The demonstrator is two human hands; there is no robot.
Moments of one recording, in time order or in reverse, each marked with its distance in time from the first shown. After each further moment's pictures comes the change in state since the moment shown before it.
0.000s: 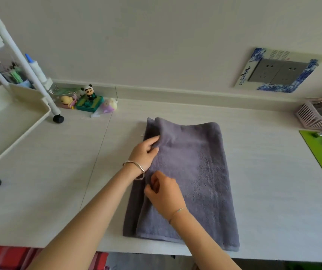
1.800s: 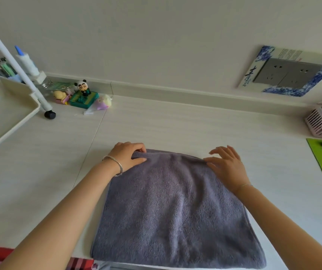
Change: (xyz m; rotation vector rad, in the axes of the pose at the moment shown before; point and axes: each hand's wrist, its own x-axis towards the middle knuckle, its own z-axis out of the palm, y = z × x) left_hand 0.030 -0.020 -0.021 0.757 -0.152 0.122; right_hand 0.086 0.168 -0.158 -0.687 0.196 -0.396
